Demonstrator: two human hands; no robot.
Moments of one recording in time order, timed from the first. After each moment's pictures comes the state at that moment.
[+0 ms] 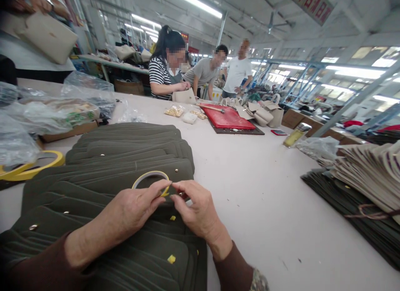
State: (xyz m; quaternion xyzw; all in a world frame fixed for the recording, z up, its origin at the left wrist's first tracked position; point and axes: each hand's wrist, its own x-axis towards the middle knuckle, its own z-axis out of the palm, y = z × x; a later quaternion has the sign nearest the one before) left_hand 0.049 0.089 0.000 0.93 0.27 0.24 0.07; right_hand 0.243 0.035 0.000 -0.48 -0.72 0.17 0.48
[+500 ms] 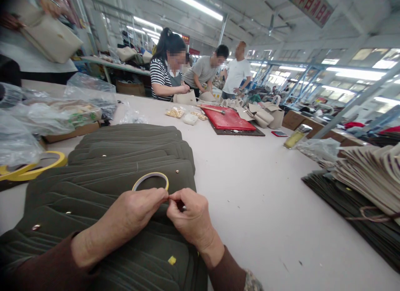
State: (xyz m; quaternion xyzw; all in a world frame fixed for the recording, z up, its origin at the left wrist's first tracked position) left_hand 0.053 0.086 0.001 0.93 0.29 0.21 0.09; right_hand 0.220 0.033 -0.011 -0.55 -0.67 0.10 0.49
